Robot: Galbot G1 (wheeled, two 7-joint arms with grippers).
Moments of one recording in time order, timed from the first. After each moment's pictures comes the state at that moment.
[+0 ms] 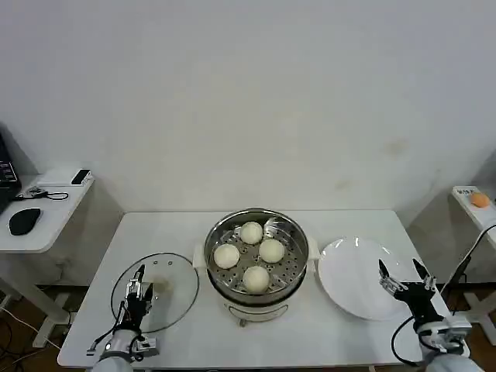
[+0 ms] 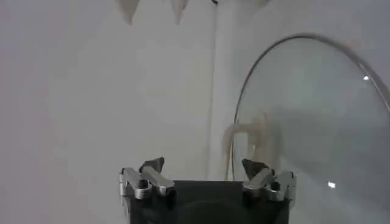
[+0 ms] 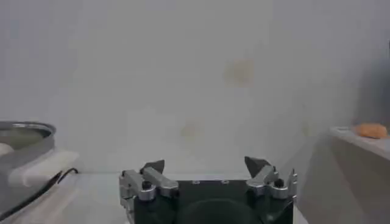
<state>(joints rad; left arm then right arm) 1.37 -1.33 -0.62 -1.60 1.27 -0.04 -0.13 -1.57 1.18 0.81 1.95 0.46 -0.05 -0.05</state>
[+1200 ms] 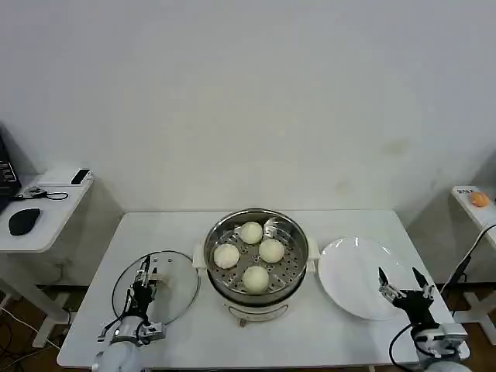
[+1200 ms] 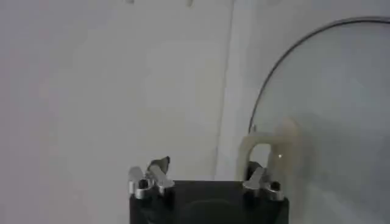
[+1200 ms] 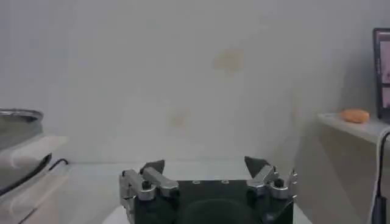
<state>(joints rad) 1.25 -1.33 -0.57 -1.45 1.23 -0.04 -0.20 -1.58 1.22 0.80 1.92 0.43 -0.04 -0.05</state>
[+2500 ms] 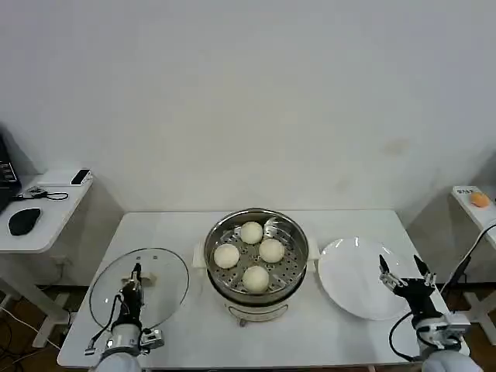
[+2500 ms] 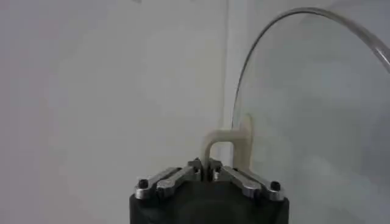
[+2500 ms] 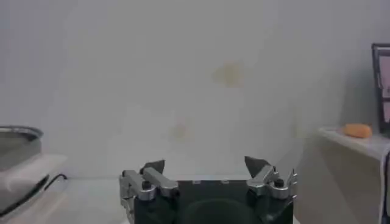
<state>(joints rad) 1.41 -1.35 -0.57 -1.77 1.36 0.21 -0.10 -1.53 1.19 0.80 1.94 0.46 -0.03 -0.05</state>
